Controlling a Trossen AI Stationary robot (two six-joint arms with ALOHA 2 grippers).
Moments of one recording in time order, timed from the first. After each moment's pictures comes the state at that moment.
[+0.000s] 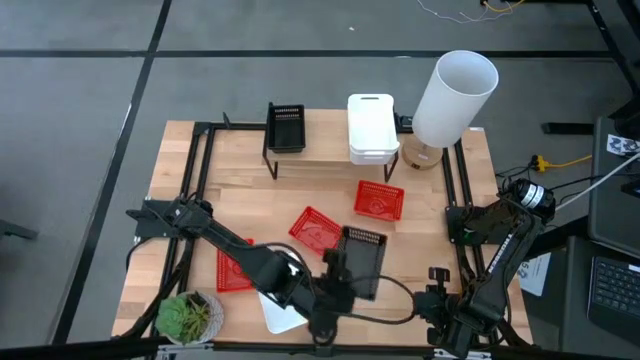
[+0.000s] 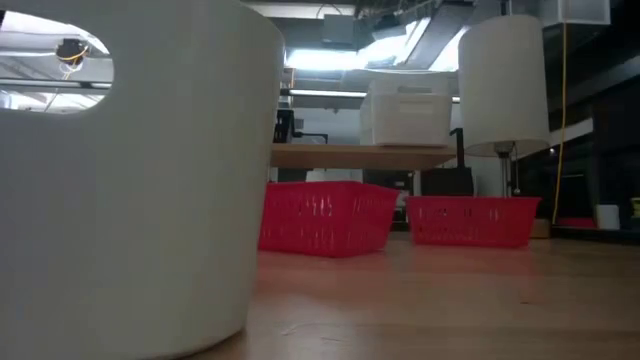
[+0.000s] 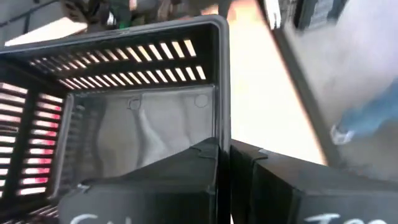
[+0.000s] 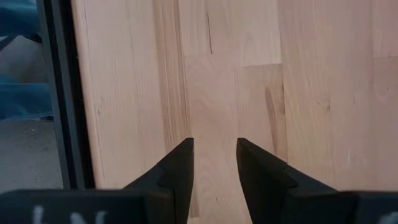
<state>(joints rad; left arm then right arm) -0.55 2.18 2.36 -0.98 -0.45 -0.08 1.08 1.67 1.21 -1.02 0.27 1.17</state>
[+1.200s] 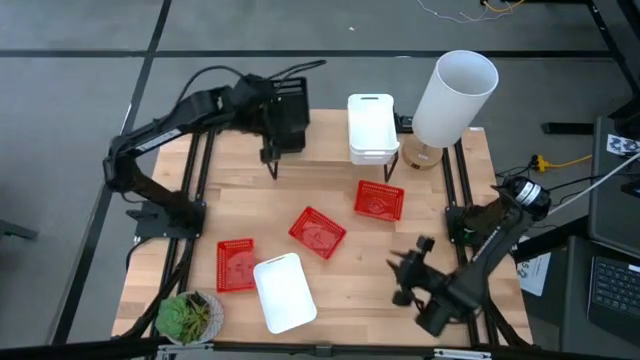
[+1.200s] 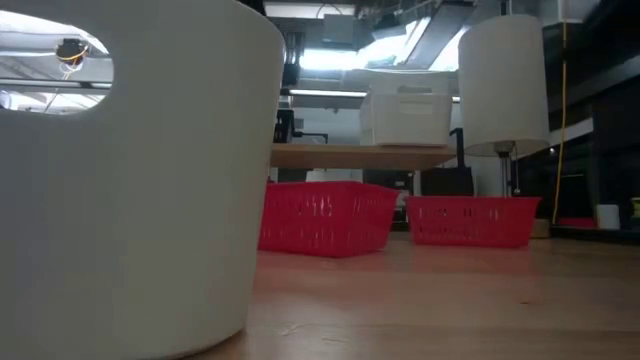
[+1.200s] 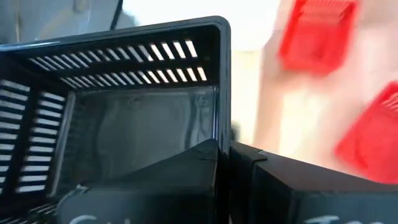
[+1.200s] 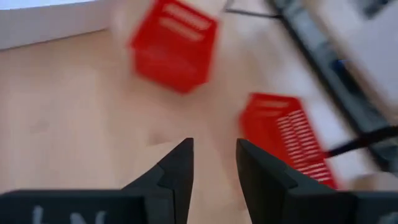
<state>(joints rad) 0.45 1.43 1.64 -0.93 -0.08 0.38 0.91 1.67 1.21 -1.17 0.94 1.17</state>
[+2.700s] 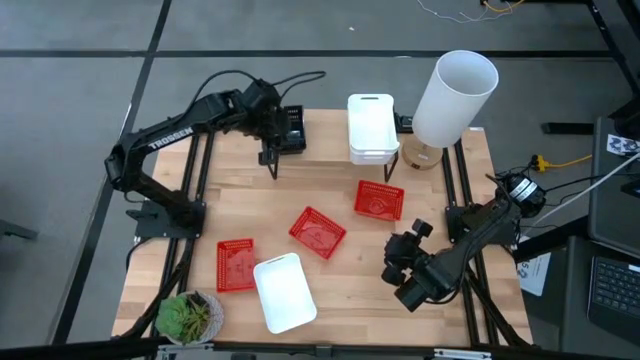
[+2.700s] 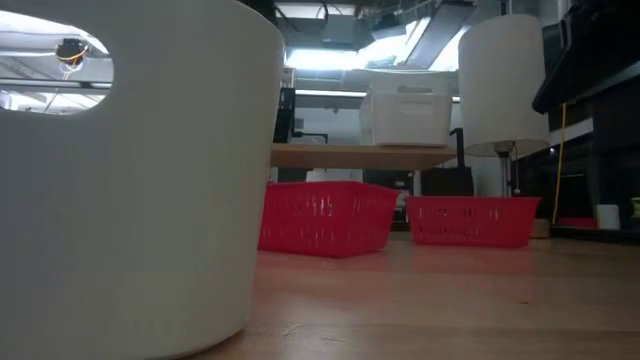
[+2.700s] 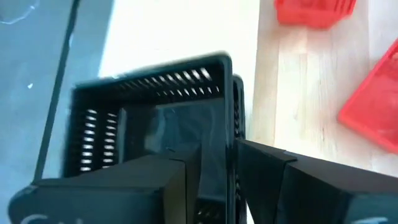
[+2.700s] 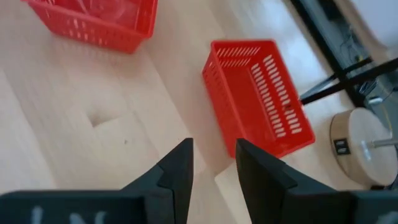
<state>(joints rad) 0.52 1.45 1.51 -0.91 0.01 0.44 0.74 1.67 1.21 -1.27 0.76 1.23</state>
